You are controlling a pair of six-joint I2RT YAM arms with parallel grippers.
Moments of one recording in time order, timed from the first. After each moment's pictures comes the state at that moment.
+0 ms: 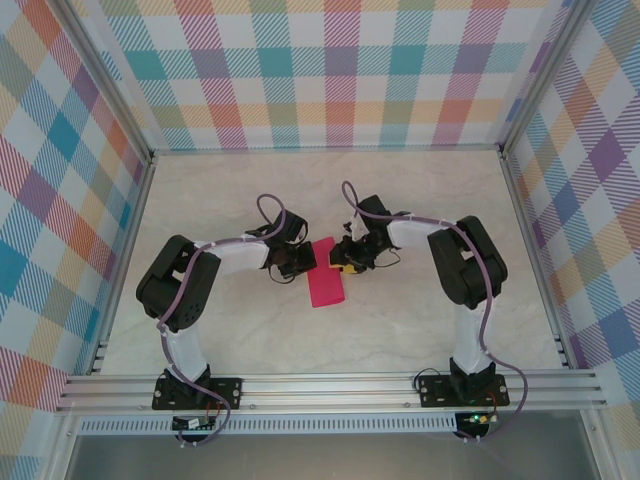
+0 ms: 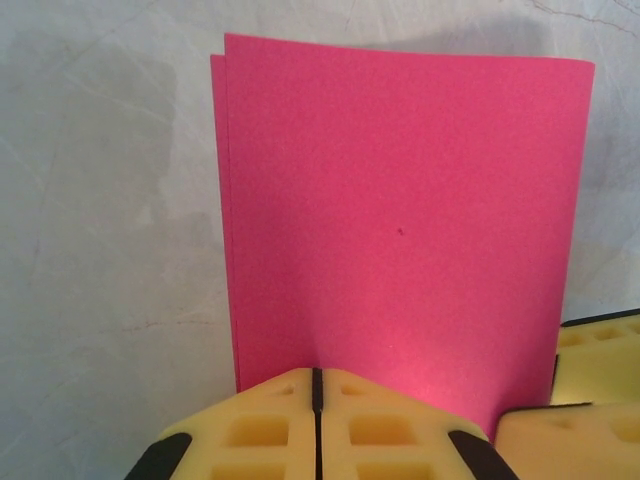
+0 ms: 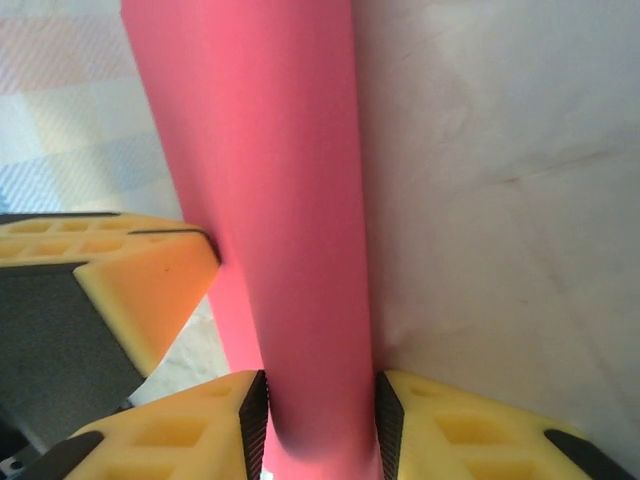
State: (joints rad) left arm -0.56 1.85 1.03 -0.25 0.24 -0.84; right arm 0.49 2.00 1.21 -0.44 -0.68 0.57
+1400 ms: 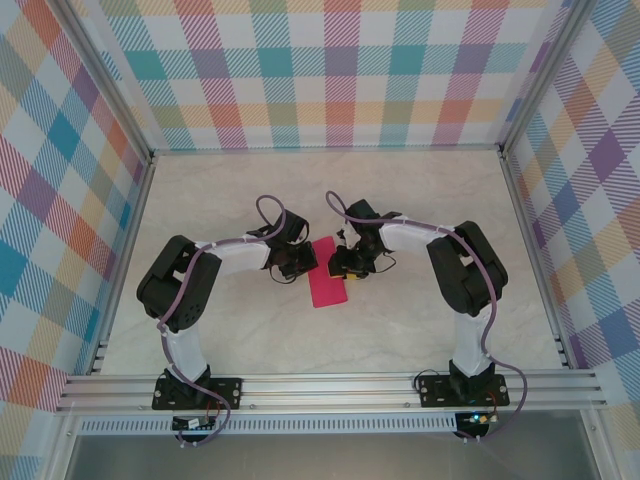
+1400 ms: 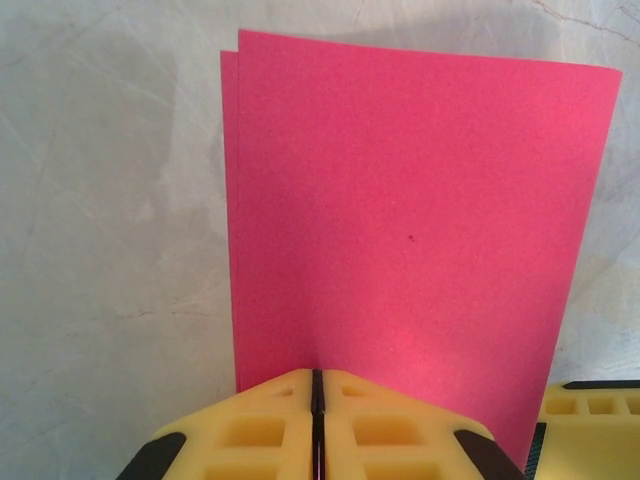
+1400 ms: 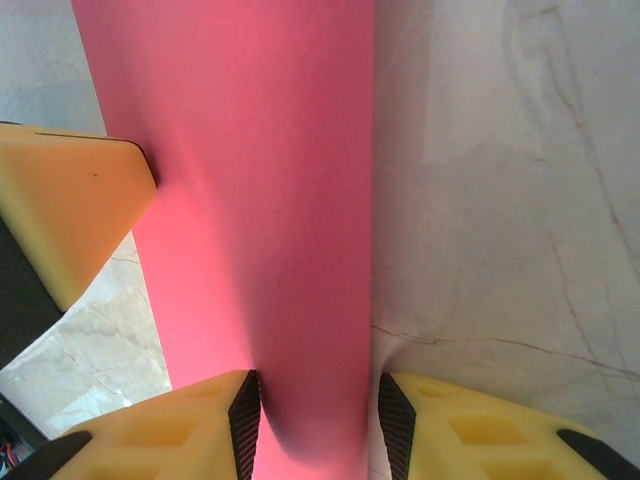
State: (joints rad) left arm -0.57 1.85 1.04 -0.25 0.24 -0.89; right arm 0.58 1.96 1.23 -0.59 -0.50 0.46
